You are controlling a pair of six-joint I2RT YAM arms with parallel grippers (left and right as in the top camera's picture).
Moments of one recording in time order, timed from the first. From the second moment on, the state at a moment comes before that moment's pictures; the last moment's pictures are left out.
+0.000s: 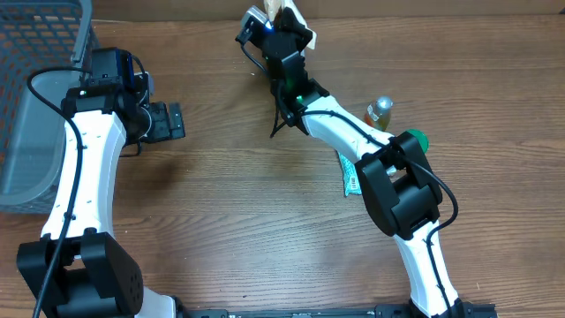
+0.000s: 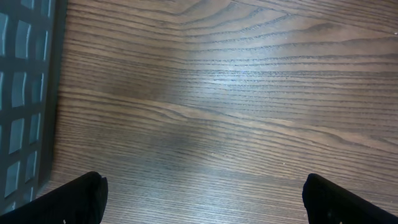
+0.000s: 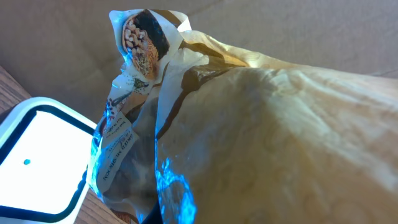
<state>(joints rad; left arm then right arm) 0.11 1.69 1.46 -1.02 0.03 -0.10 0.57 2.32 1.79 0.40 0.63 -0.98</state>
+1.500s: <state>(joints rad) 0.11 1.69 1.46 -1.02 0.03 -0.10 0.58 2.38 1.79 0.40 0.56 -0.97</state>
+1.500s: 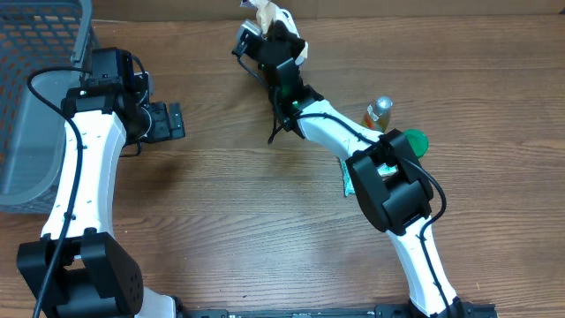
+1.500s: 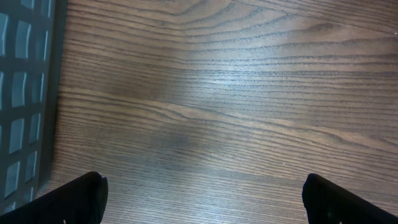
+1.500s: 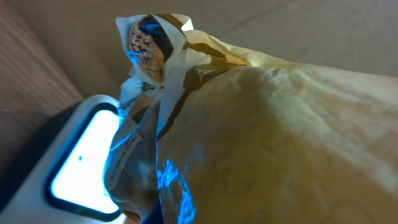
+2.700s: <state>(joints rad) 0.11 1.69 1.46 -1.02 0.03 -0.10 0.53 2.41 1.79 0.47 0.50 -1.07</state>
